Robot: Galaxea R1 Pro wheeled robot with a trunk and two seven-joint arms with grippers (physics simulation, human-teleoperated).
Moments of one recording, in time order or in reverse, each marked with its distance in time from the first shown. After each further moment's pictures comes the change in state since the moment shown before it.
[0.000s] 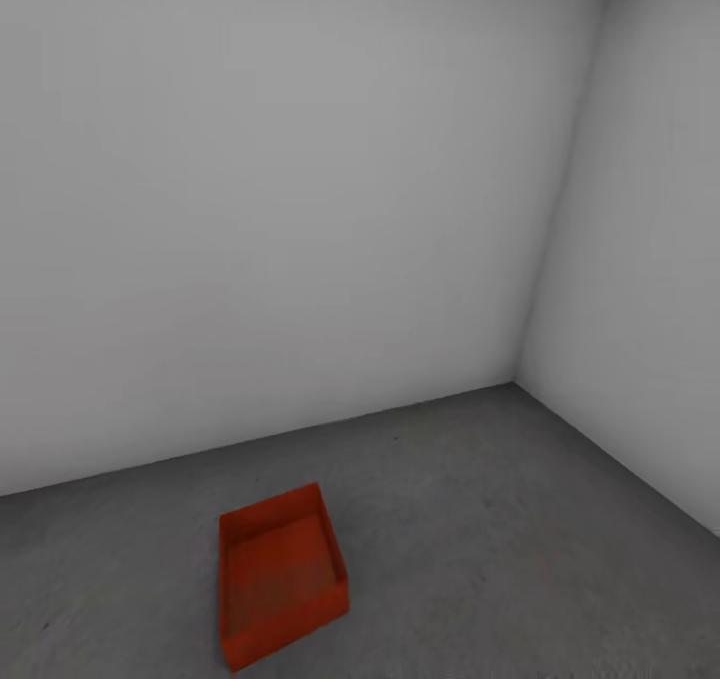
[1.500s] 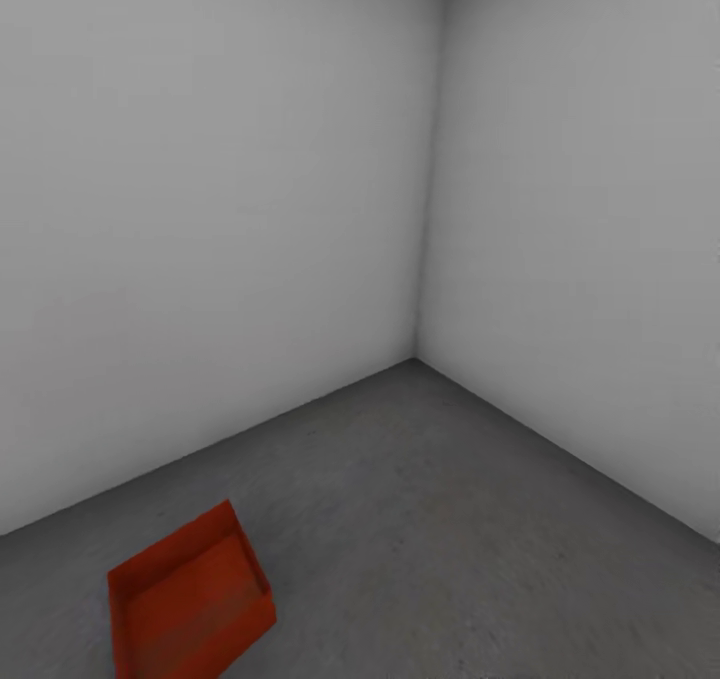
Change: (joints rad) left arm 0.000 -0.005 -0.001 -0.005 -0.006 -0.001 0.000; right arm 0.001 -0.006 0.000 0.002 0.001 0.006 0.001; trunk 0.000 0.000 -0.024
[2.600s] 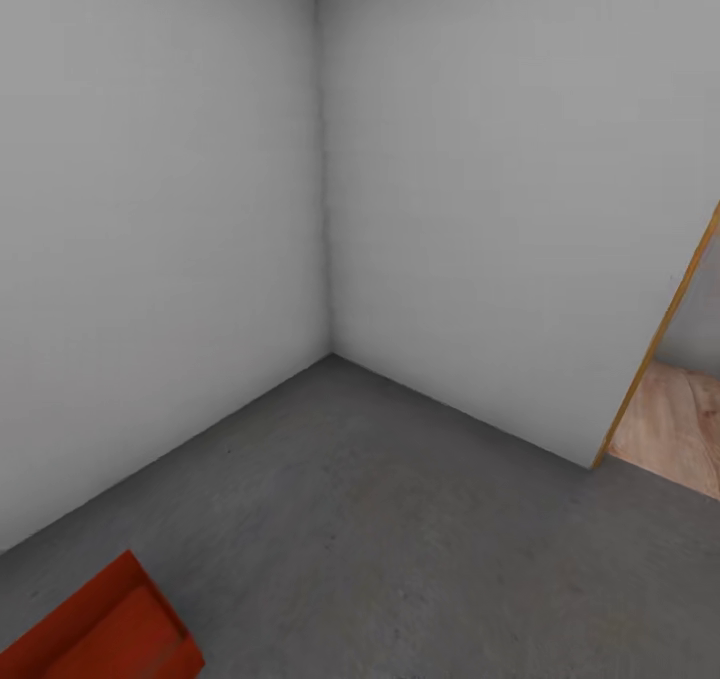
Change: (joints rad) left arm 0.000 0.000 0.001 0.003 0.004 0.000 0.000; right arm 0.000 -0.001 0.000 0.000 0.000 -0.006 0.014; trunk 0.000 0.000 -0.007
